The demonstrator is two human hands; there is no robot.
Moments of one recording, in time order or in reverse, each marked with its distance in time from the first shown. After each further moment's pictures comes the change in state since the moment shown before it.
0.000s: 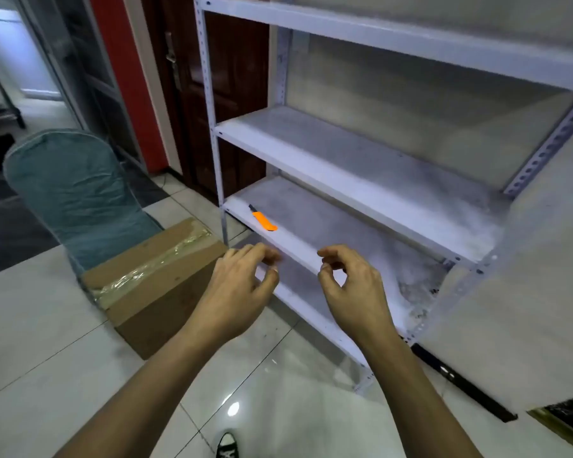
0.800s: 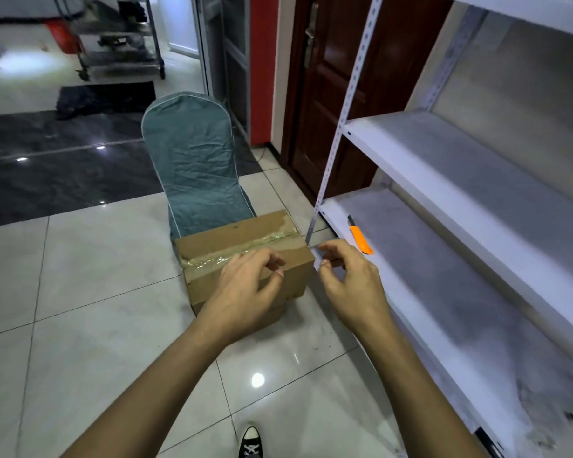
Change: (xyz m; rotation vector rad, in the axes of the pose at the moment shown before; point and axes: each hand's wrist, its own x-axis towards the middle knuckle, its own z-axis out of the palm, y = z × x) left_hand 0.041 -0.160 -0.078 0.026 0.171 -0.399; right_hand 0.137 -0.060 0.198 0.088 -0.395 -0.120
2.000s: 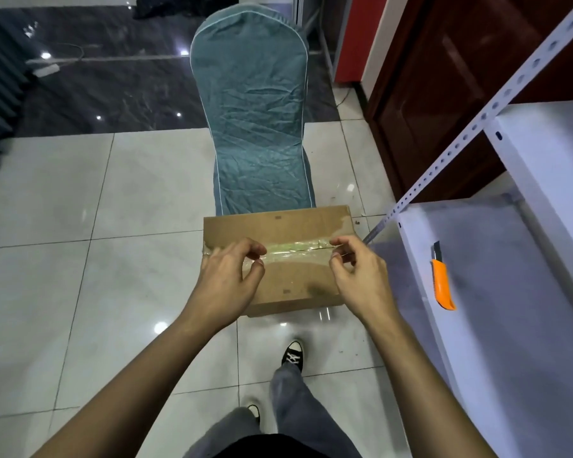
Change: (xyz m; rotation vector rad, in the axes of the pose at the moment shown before) left_hand 0.196 -0.149 0.039 0.015 0.128 -0.469; right_hand 0.261 0.097 0.147 0.087 -0.351 0.058
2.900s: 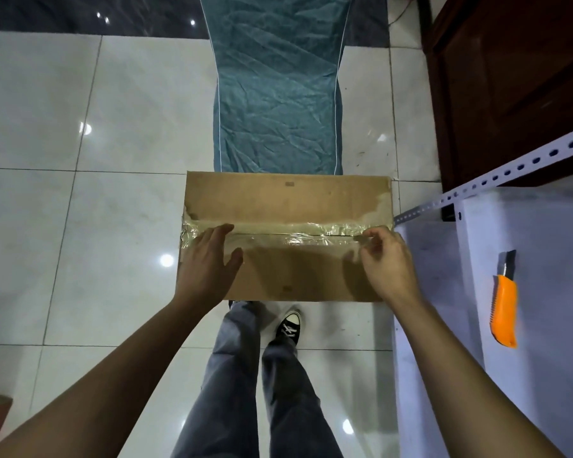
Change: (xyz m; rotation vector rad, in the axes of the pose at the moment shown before) left_hand 0.094 -0.159 0.130 0.185 -0.023 -0.286; right_hand 0.128 0.163 0.085 -0.254 -0.213 0.171
